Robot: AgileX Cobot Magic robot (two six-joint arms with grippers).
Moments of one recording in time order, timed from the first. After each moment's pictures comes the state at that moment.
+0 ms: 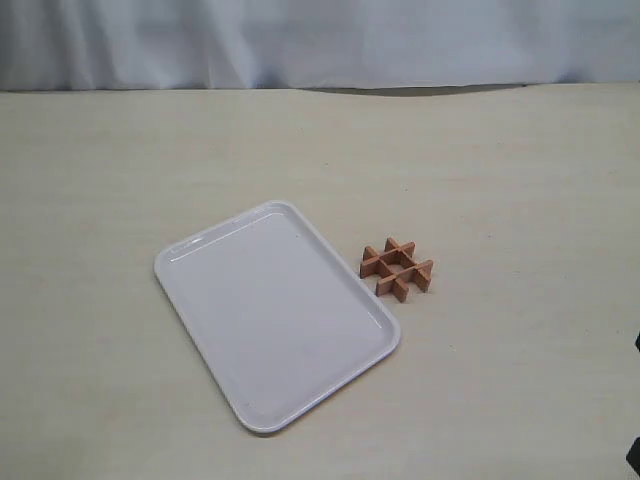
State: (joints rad) left arm -0.04 0.00 0.00 0.12 0.38 -0.15; right arm -0.16 0.01 0.00 0.23 0.37 -0.17
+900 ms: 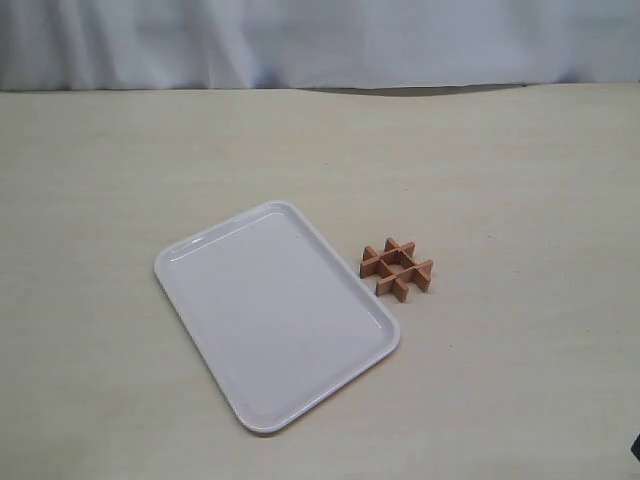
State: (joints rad) left arm -0.04 0.00 0.00 0.12 0.38 -0.15; right arm -0.16 0.01 0.00 0.22 0.32 -0.17
